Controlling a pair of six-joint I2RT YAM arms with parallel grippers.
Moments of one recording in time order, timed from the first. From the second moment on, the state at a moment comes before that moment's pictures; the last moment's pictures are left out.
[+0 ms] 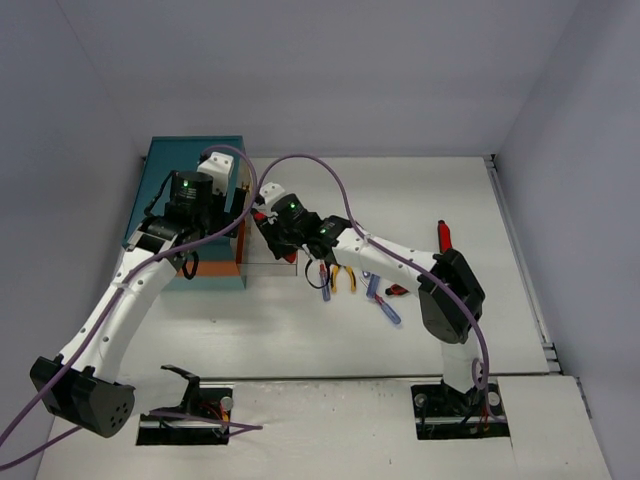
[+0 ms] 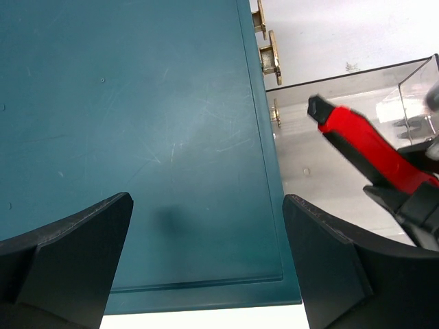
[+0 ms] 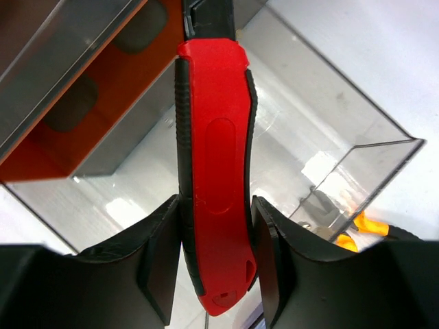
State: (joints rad) left arm -0.35 1.21 1.30 -0.69 -0.29 0.05; right arm 0.90 1.93 1.57 -0.31 0.11 0.12
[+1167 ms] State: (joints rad) left arm -0.37 1.18 1.40 -0.75 -0.22 0.05; right arm 0.04 1.58 1.07 -0.36 0.34 0.28
